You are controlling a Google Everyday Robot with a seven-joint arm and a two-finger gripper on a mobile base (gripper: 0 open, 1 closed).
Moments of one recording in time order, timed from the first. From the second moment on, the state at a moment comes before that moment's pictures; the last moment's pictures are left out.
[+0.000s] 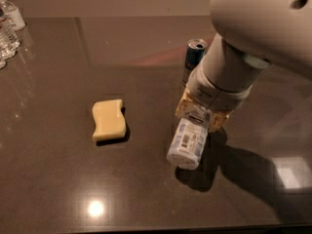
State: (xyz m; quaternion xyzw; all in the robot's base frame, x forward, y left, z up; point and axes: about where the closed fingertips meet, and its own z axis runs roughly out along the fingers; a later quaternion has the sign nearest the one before) arm 0.436 -0.089 0.890 -0.97 0.19 -0.11 0.10
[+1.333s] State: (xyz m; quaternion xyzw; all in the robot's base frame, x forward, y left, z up) arm 0.497 -0.084 0.974 -0.93 0.12 -0.27 0.22
